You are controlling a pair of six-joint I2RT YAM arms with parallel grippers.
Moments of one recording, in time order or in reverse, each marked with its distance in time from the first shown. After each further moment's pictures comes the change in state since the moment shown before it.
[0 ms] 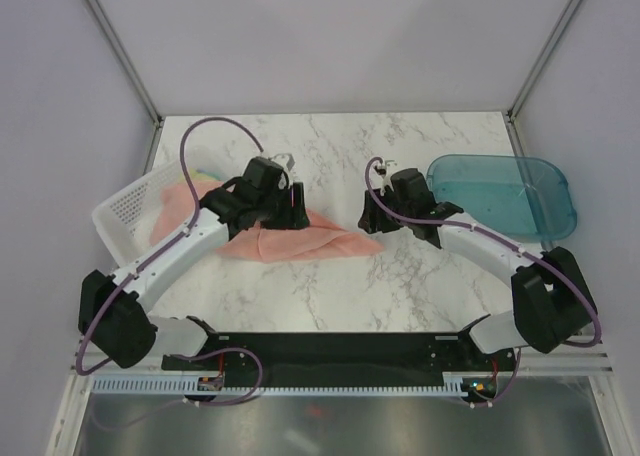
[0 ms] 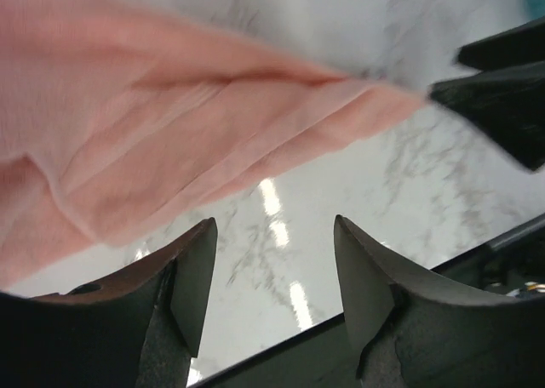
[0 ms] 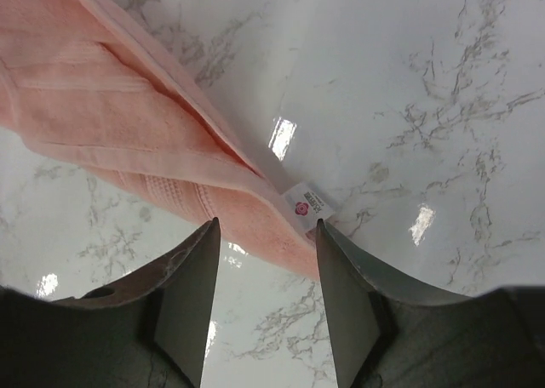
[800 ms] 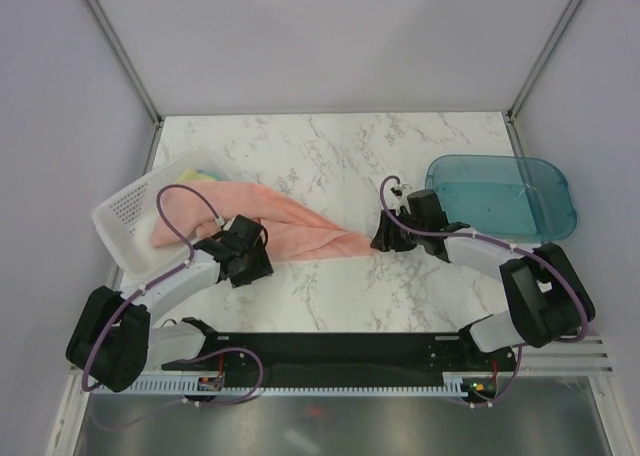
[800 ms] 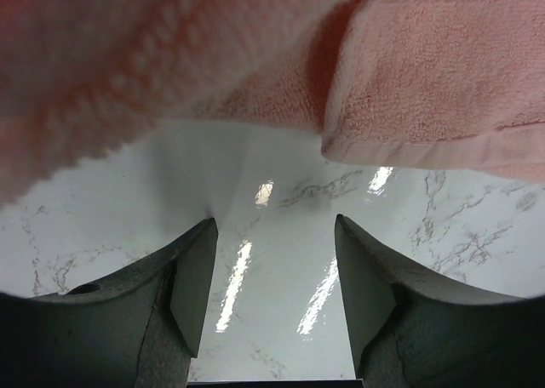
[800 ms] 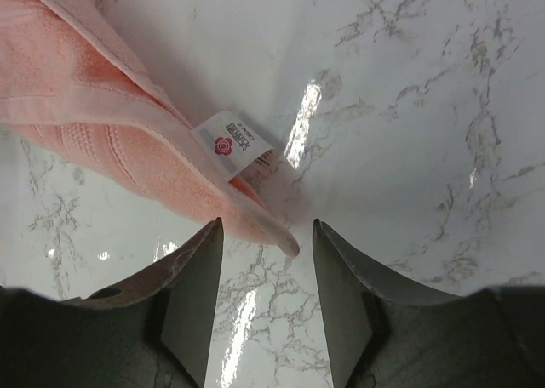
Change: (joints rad) left arm 0.102 -0.142 -0.632 0.078 -0.213 -0.339; right arm -0.117 0.045 -0.238 0.153 -0.139 0.023
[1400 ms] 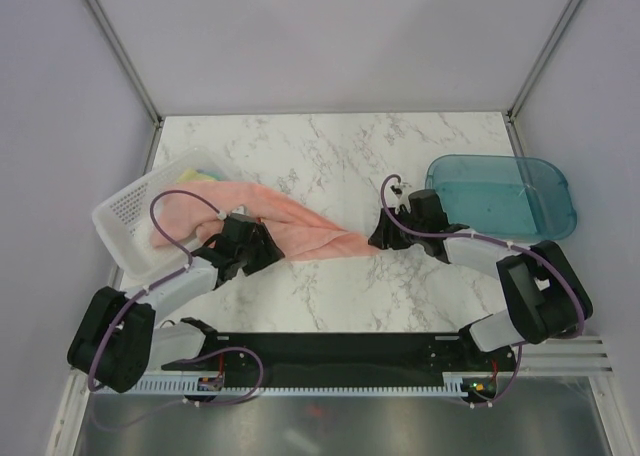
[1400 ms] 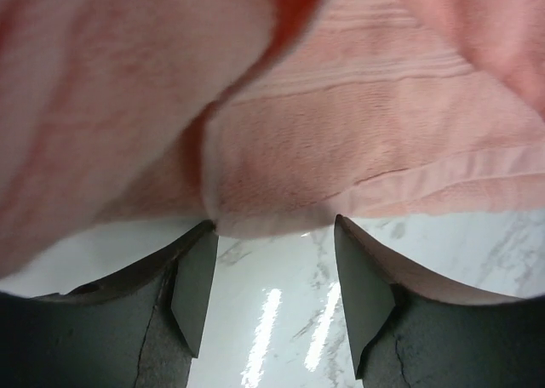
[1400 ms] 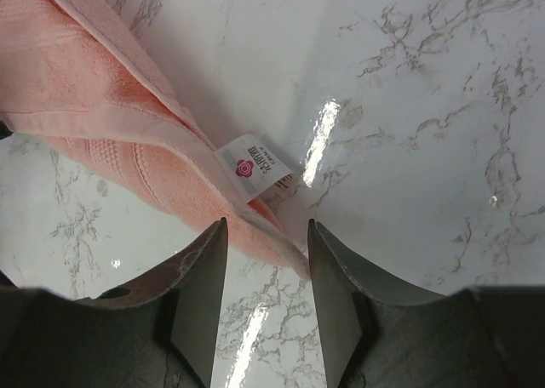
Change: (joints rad) left arm 0.057 -0.018 -0.095 0.336 0.115 -0.015; right arm -0.008 0.016 -0.020 0.115 -0.046 0.014
